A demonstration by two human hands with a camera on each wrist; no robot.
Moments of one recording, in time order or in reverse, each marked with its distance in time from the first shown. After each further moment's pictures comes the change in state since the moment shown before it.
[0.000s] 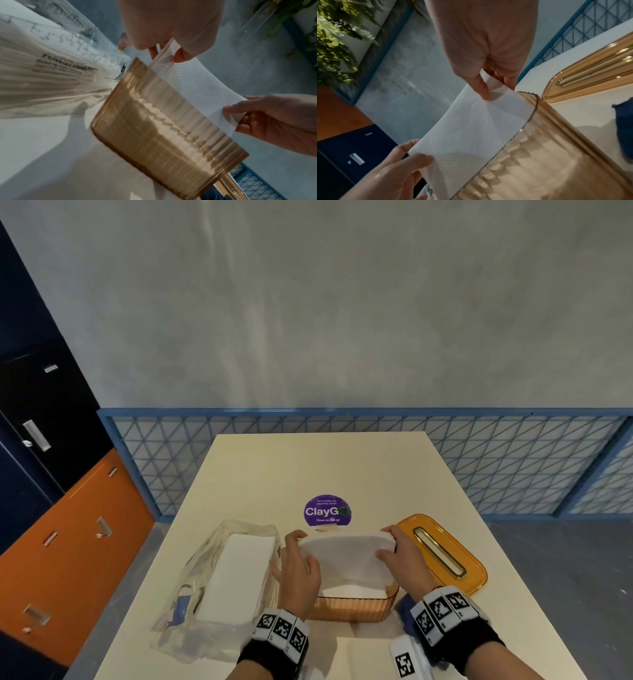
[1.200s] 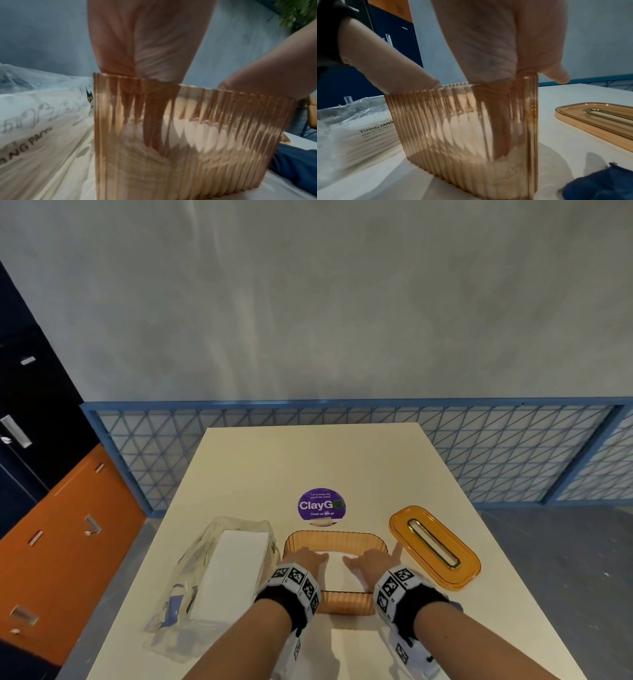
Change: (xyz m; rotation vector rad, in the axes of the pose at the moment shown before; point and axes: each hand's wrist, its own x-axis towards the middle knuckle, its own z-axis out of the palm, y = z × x) left_hand 0.044 0.022 0.002 1.042 -0.932 0.042; right_hand 0.024 -0.001 0.044 -1.009 -0.524 0.186
